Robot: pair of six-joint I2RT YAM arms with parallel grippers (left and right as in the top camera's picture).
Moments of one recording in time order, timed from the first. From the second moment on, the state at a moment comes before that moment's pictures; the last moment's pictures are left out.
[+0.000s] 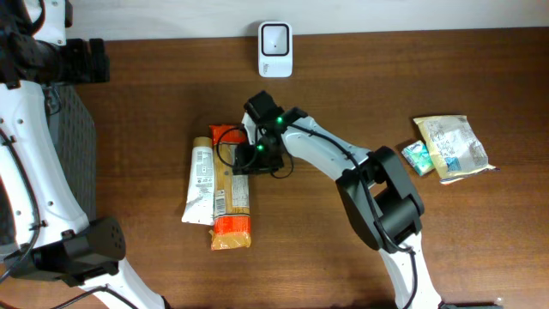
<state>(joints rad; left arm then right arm) 0.26 1.97 2.48 -1.45 0.10 0.17 0.61 2.27 1.70 -0.71 -0.50 0.42</state>
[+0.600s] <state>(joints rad) 0.26 1.97 2.48 -1.45 0.10 0.17 0.65 2.27 1.75 -0.88 -0.49 0.35</state>
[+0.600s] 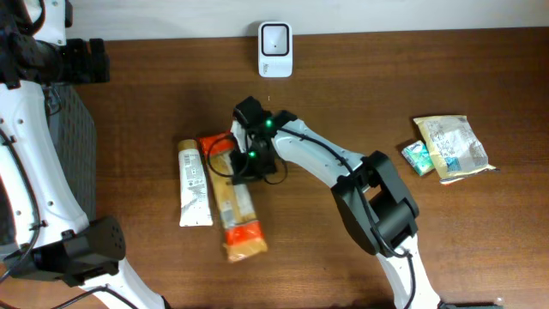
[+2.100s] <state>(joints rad) 0.26 1.97 2.48 -1.45 0.10 0.17 0.59 2.31 1.89 -1.32 -0.21 -0.06</state>
